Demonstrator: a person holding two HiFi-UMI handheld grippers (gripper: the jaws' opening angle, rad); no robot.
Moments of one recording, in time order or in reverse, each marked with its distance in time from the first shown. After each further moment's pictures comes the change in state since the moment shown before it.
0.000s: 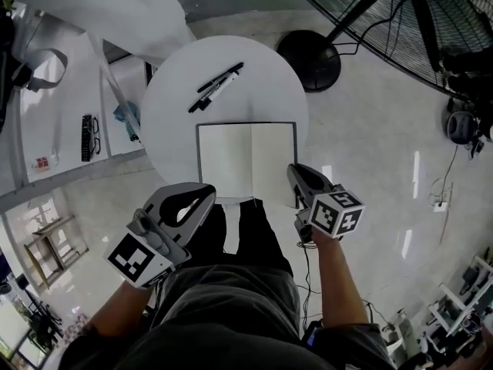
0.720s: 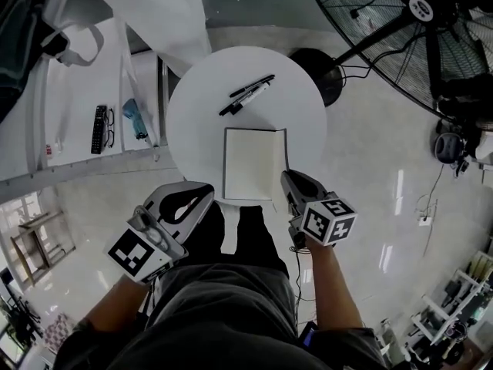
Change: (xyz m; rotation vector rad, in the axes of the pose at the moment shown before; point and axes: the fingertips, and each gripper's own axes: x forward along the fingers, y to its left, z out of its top) left arm -0.098 0.046 -0.015 -0.074 0.050 0.037; right arm 0.032 0.102 0.000 -0.122 0.032 -0.025
